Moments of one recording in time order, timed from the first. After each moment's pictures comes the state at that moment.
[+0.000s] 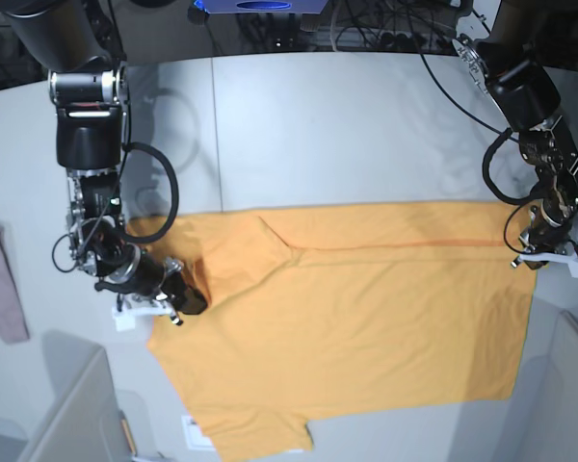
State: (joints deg) left arm -13.1 -18.6 -36.3 62.7 -25.8 -11.1 39.4; right arm 23.5 10.5 0.1 54.0 68.4 -0.2 -45.7
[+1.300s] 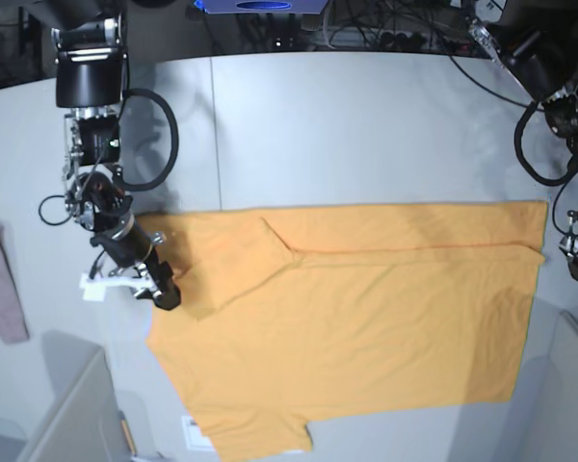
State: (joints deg) left arm -3.8 -20.9 -44.8 76.3 -38.2 -10.6 33.6; right arm 7.8 12.4 -0.1 76.9 68.7 -8.2 -28.6
